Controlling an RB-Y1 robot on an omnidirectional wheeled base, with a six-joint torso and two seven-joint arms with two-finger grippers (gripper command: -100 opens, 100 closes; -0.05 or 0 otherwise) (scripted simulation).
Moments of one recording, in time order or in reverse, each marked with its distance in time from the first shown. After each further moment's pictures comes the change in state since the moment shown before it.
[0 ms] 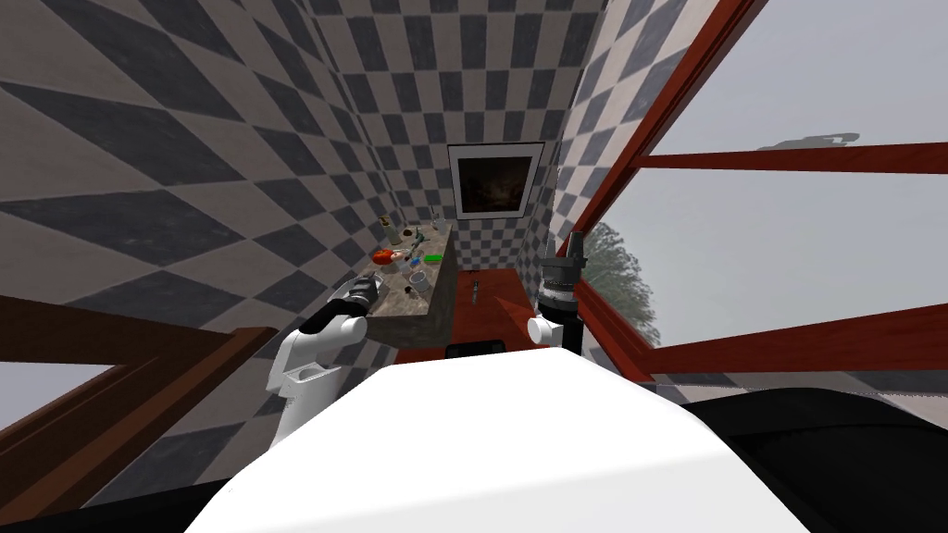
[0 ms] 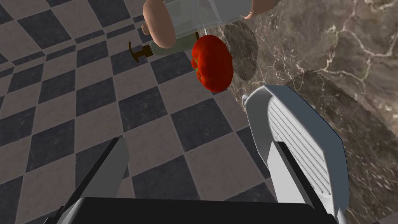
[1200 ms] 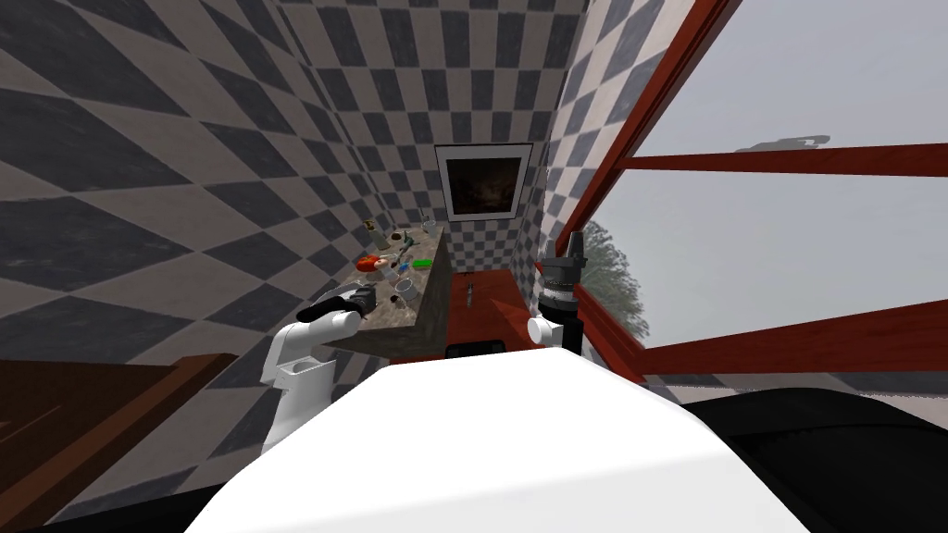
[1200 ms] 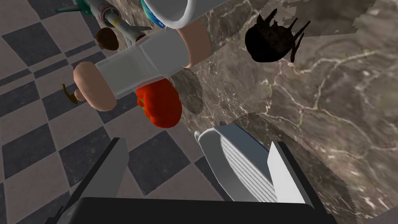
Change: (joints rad) left arm -0.062 0.034 0.054 0.068 0.067 0.301 -0.056; right arm 0.000 0.000 0.000 0.000 0.000 0.000 0.000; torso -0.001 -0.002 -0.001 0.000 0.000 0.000
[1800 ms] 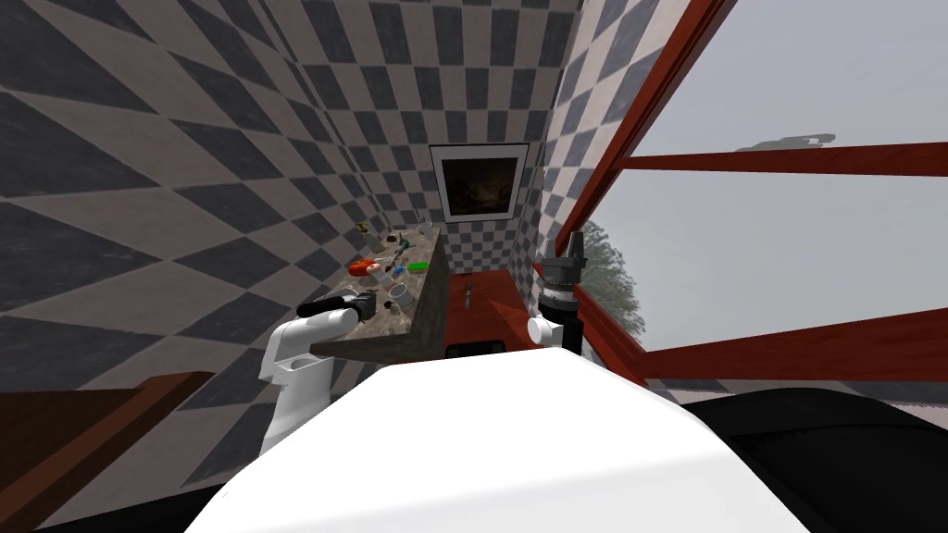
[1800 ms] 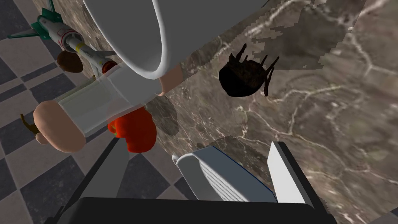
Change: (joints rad) left arm -0.030 0.010 0.025 0.032 0.035 0.167 -0.027; right arm 0.000 0.000 0.000 0.000 0.000 0.000 0.000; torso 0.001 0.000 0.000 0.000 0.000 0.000
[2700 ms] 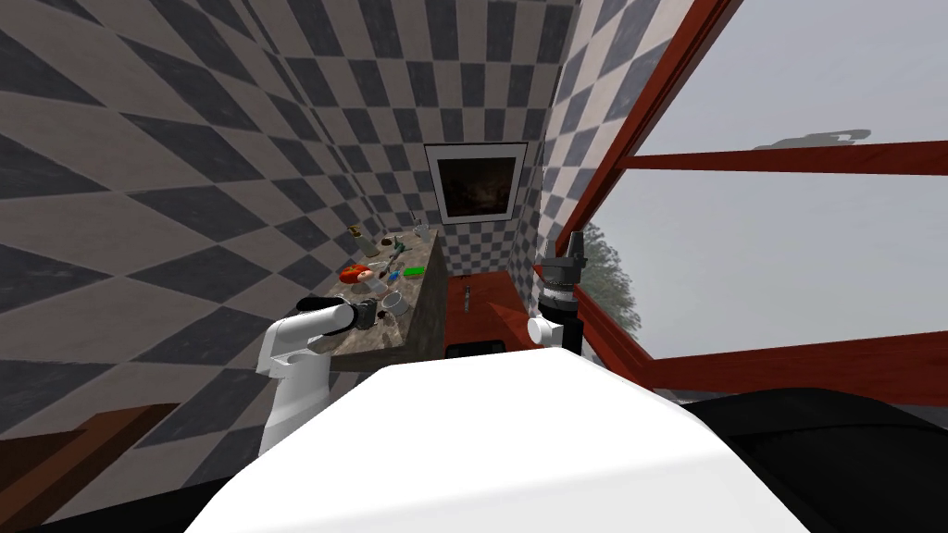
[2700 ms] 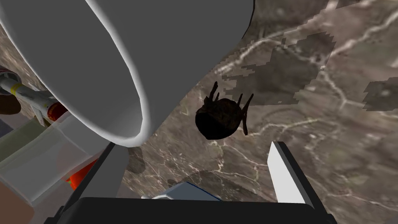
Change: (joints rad) left arm -0.053 0.020 0.043 0.070 0.067 0.247 -0.045; right arm 0.000 0.000 0.000 0.000 0.000 0.000 0.000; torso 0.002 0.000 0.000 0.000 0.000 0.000
